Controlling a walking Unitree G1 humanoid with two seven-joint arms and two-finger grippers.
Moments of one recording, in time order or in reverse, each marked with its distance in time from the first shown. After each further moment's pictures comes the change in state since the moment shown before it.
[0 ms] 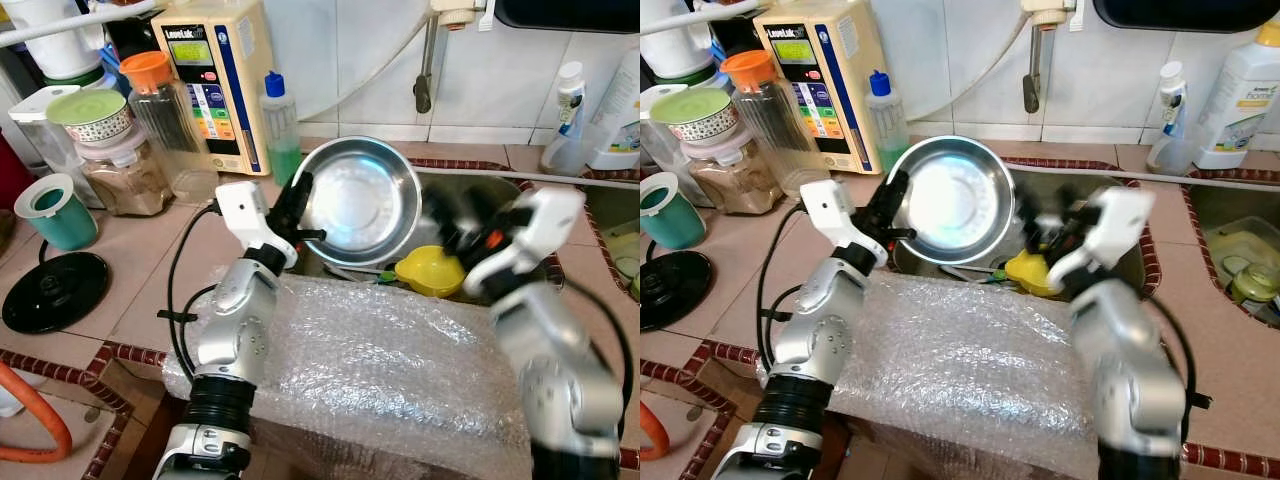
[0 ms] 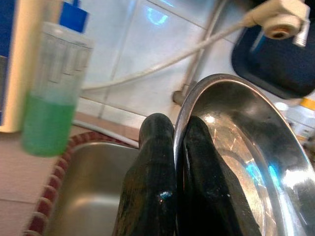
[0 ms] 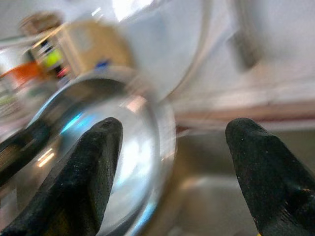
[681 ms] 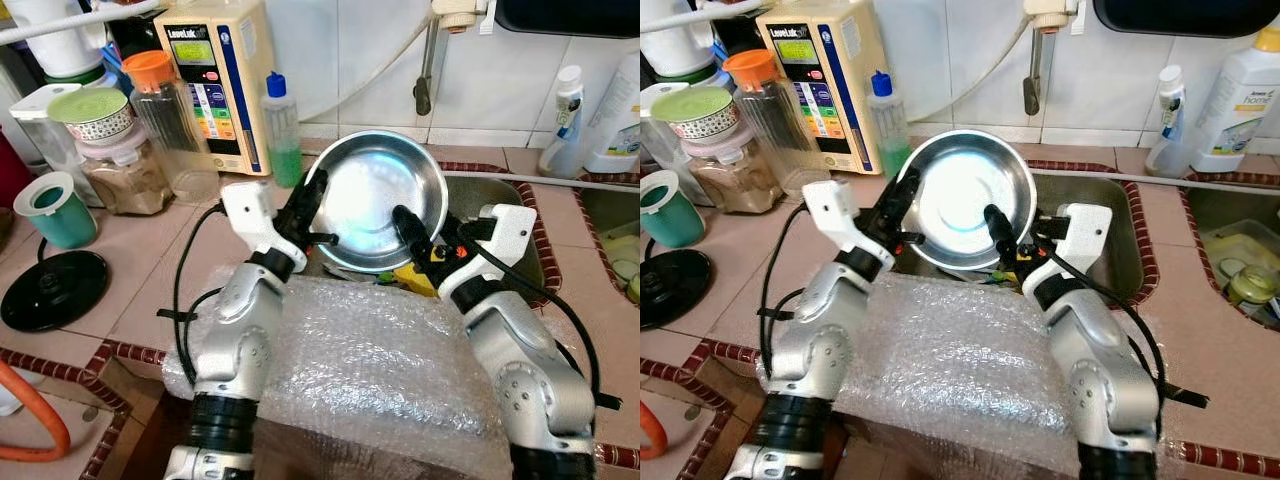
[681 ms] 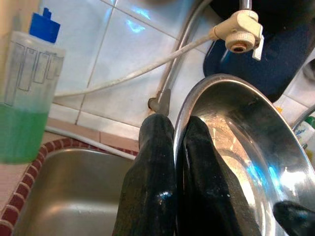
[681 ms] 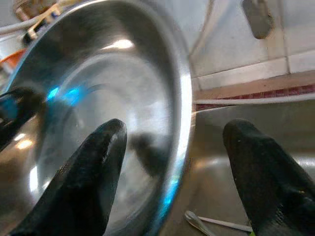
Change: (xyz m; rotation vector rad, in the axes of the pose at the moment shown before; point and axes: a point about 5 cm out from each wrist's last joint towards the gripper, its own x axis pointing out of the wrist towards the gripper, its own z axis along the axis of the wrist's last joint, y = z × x) left arm -0.012 -0.015 0.009 -0.026 -0.019 -0.059; right arm 0.013 0.005 -0.016 0.071 0.039 -0.063
